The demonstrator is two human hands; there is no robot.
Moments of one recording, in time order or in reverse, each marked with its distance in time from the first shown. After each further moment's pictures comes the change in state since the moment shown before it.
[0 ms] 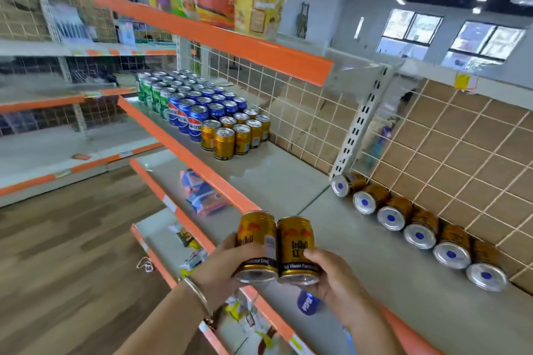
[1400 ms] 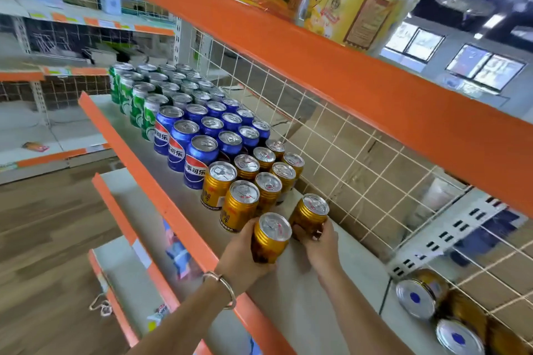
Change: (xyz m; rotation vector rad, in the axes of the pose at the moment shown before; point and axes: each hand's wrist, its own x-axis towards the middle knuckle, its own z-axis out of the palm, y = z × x) left_hand 0.296 0.092 -0.115 0.825 0.160 0.394; right_hand 0.370 -0.080 0.047 -0.557 0.503 -0.382
